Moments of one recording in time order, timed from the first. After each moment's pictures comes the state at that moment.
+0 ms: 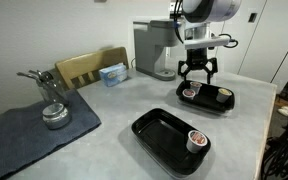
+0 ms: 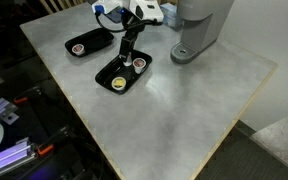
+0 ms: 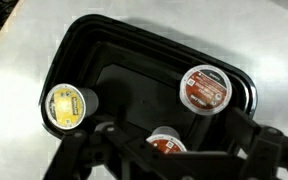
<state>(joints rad) -0.03 0.45 -0.17 -2.02 0.23 2.18 0.63</state>
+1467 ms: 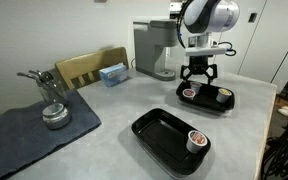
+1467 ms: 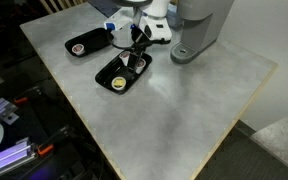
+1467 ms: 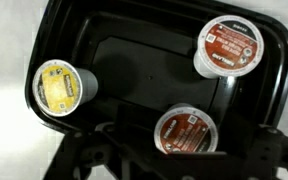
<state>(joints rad) -0.09 0.54 -0.17 -1.99 0.28 2.24 0.62</state>
